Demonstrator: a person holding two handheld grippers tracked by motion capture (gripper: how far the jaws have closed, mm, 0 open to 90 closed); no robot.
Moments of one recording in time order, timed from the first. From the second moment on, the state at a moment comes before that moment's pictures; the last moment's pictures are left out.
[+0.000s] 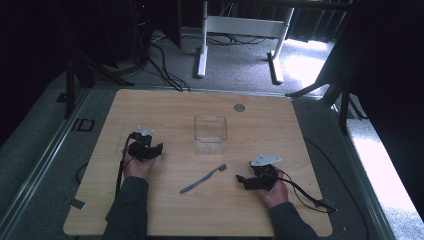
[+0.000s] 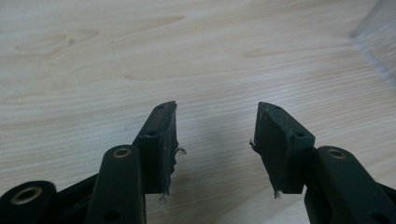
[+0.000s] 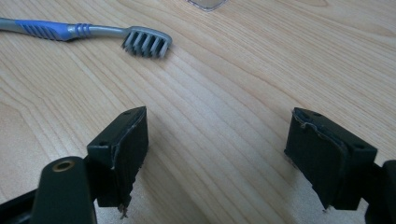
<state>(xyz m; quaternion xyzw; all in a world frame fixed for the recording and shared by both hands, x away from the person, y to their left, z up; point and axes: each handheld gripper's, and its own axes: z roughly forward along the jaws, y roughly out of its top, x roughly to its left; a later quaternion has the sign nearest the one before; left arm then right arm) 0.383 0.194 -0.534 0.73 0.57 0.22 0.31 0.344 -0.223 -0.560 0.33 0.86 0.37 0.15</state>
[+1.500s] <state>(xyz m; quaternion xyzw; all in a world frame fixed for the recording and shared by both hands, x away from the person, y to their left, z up) 0.353 0.156 -0.482 0.77 0.50 0.16 0.37 0.344 -0.223 -0.560 0.33 0.86 0.37 0.15</state>
